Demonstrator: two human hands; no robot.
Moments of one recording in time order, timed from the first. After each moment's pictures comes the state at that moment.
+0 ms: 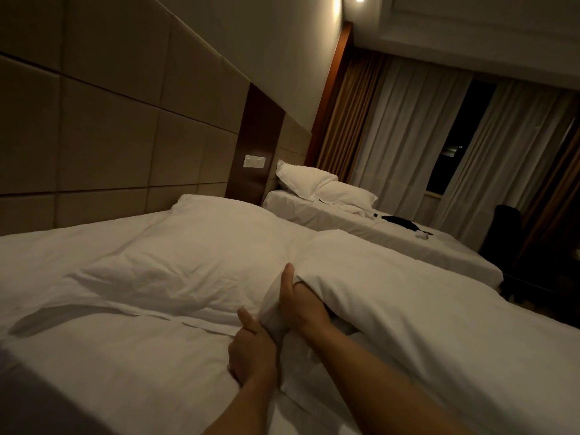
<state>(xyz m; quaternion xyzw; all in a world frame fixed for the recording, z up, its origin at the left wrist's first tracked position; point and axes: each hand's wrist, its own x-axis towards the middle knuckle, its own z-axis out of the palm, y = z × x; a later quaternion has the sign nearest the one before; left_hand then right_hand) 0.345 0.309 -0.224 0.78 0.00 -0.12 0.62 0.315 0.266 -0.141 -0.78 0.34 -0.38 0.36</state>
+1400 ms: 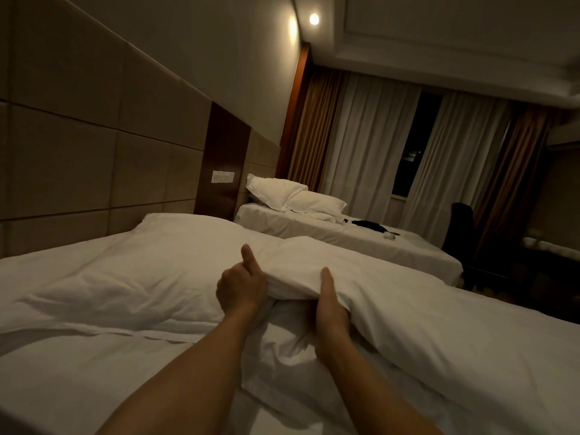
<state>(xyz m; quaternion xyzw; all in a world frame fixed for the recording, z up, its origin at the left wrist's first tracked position) 0.350 0.277 -0.131 0.75 -0.24 0.12 0.61 0.221 0.242 -0.125 -0.43 0.44 -0.49 0.62</state>
